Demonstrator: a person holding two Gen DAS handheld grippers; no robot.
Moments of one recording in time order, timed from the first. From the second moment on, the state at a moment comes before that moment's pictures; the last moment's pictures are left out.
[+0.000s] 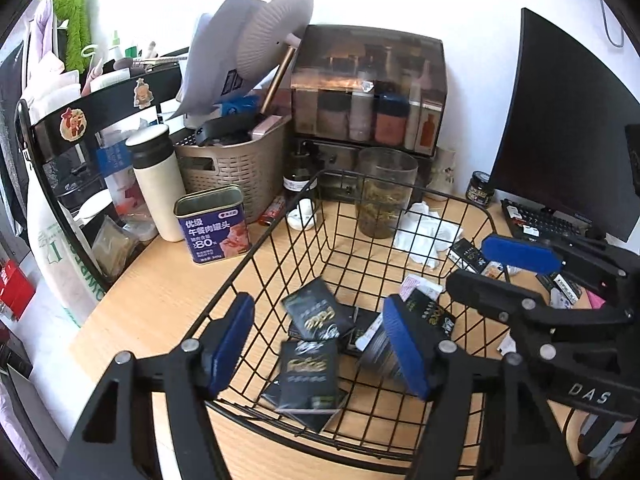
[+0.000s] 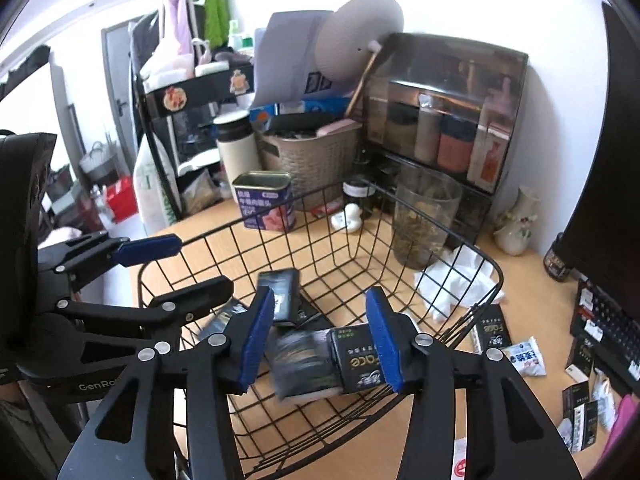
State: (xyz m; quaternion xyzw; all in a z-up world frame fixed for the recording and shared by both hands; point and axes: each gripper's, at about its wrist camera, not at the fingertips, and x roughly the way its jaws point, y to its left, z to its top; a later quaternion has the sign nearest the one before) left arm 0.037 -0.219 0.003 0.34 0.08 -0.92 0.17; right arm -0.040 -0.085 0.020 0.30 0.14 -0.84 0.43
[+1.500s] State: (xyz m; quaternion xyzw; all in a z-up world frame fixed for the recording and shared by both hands) left arm -0.114 0.086 -0.080 0.42 -0.09 -0.89 -0.16; right arm -0.179 0.227 -0.040 0.40 0.03 -0.90 0.16
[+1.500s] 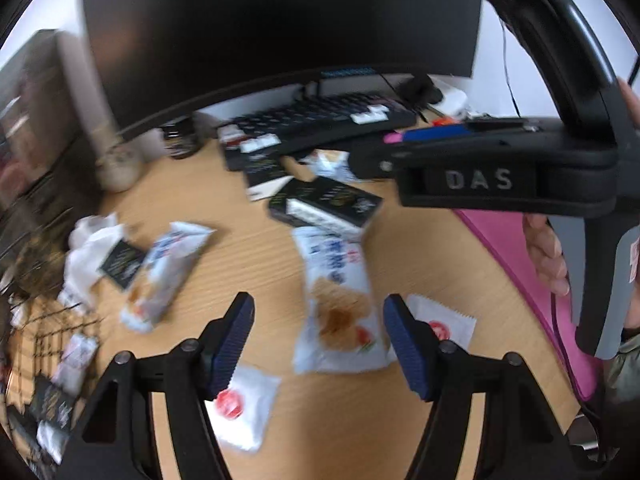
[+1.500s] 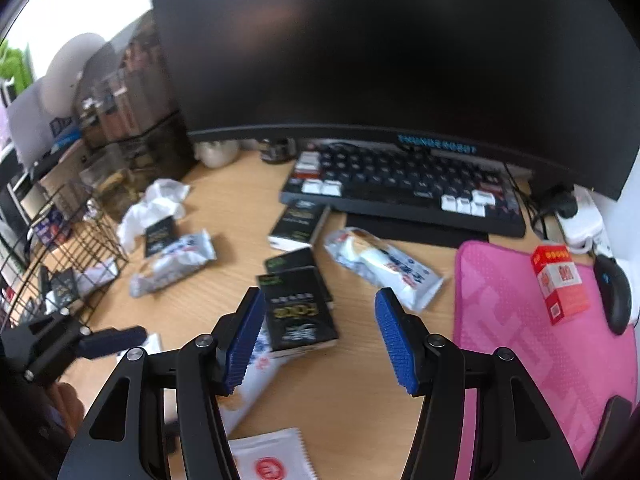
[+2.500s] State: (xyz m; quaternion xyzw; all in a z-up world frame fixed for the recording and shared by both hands) left arm -0.132 0.041 -0.106 0.46 -0.08 -0.87 -0.12; right arm -0.200 0.179 -0.095 0.45 0.11 -0.86 0.20
